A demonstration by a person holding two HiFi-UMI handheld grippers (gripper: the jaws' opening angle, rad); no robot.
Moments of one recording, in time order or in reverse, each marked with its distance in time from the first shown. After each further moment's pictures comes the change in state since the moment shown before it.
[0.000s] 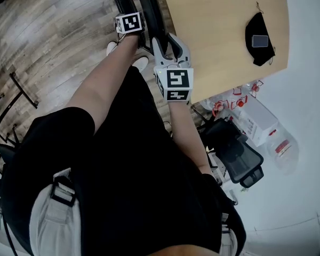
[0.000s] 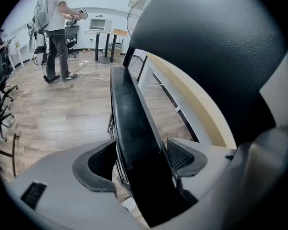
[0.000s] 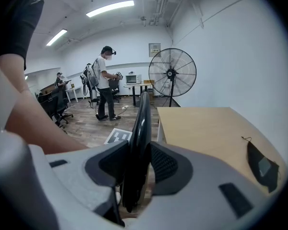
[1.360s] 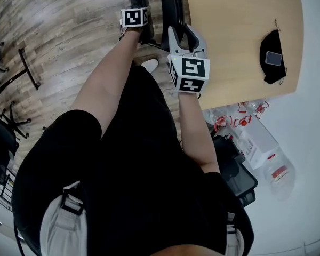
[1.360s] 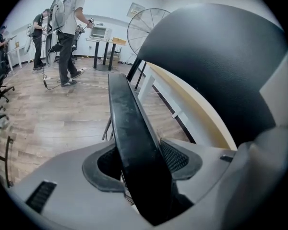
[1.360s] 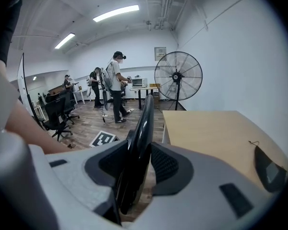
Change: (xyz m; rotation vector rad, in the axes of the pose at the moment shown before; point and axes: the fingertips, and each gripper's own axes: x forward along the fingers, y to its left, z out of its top) left arm -0.029 0.043 -0.007 0.042 -0.105 -0.013; right arm -0.002 0.001 -0.006 -0.038 -0.051 0.069
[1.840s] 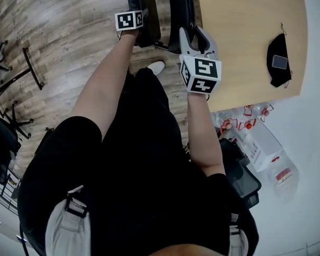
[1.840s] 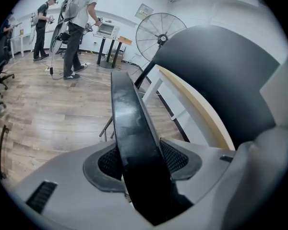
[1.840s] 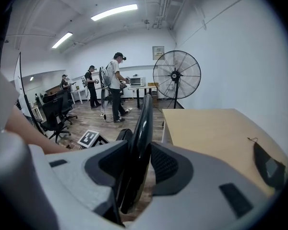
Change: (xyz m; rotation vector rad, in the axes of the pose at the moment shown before) left arm -0.017 0.052 -0.016 -0.091 -0.010 -0.096; right arm 0.006 0.016 -0.002 0.011 0.006 -0.020
